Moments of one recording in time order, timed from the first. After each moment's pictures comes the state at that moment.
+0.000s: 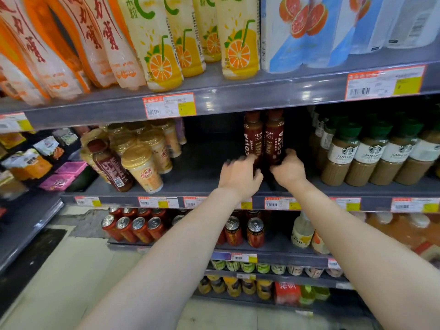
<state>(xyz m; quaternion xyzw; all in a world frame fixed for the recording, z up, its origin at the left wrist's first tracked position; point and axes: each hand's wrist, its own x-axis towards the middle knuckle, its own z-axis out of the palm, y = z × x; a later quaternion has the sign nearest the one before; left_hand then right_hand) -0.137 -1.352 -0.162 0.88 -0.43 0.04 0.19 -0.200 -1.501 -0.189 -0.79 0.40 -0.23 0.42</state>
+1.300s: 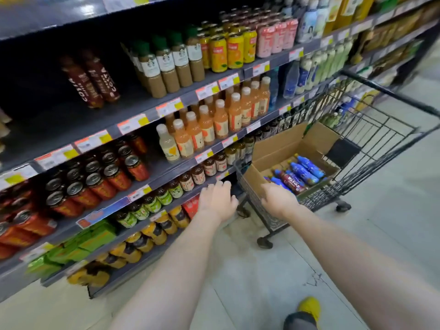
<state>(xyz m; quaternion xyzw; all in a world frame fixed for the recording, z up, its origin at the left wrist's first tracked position) -0.508 -1.245 -0.298 0.73 -0.68 -0.10 0.01 -0.699 -1.320 -0.339 -0.81 0.55 0.04 0.20</state>
